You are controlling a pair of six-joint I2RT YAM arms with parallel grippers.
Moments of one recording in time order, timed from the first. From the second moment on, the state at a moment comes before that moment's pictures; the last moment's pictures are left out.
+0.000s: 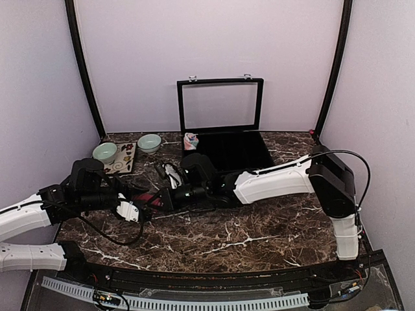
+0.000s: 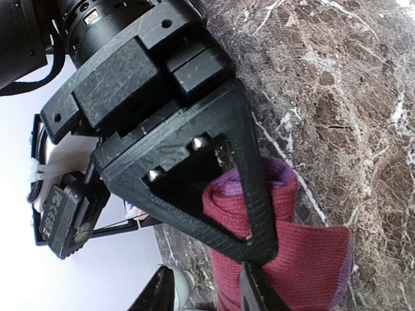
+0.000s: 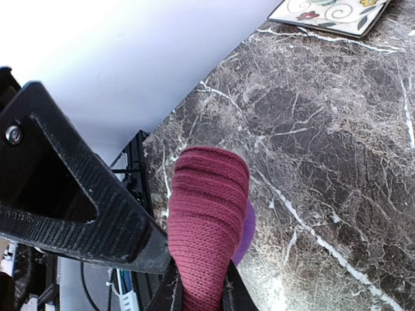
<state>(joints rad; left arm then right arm) -0.73 0.81 0.57 -0.33 0.11 1.39 1.14 2.12 1.48 0.21 -0.41 0.61</state>
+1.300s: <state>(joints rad) -0.78 0.73 0.56 -0.38 0.05 1.48 1.18 2.06 1.52 0.16 -0.42 0.60</state>
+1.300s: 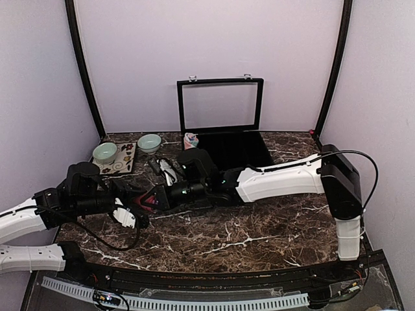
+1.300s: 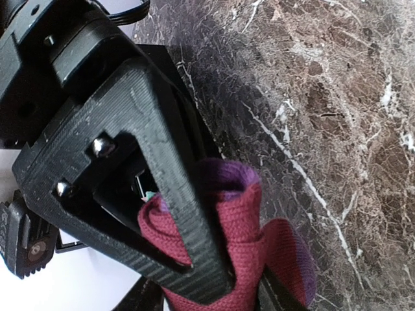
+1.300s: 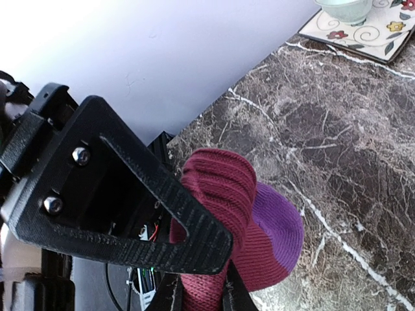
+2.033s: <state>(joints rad) -0.80 0.70 0.47 0.00 -0.07 1.63 1.14 1.98 1.46 0.35 -0.40 0.71</state>
